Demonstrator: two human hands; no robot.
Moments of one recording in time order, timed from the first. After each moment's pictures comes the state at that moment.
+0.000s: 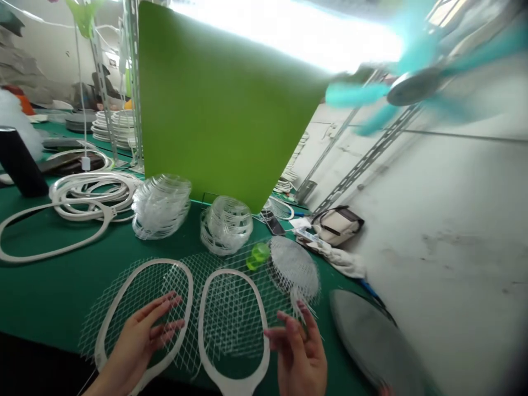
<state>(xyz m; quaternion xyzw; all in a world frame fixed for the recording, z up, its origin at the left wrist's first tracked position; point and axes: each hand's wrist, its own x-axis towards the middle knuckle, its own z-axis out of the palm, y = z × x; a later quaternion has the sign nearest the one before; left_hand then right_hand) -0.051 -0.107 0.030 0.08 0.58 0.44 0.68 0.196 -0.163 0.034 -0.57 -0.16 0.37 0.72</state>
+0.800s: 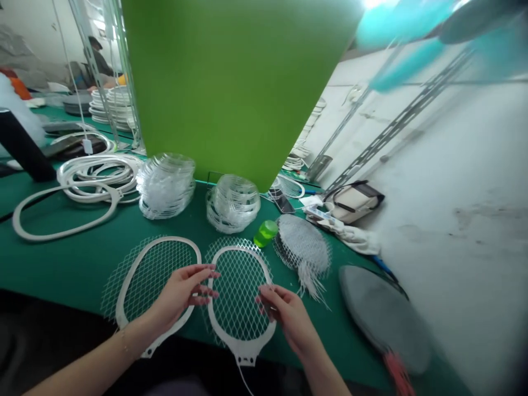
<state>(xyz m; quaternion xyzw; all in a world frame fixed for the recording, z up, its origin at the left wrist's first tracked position) -0.025 -0.089 0.040 0.33 0.51 0.33 0.72 0.220 -0.142 0.022 -0.63 -0.32 0.56 0.43</state>
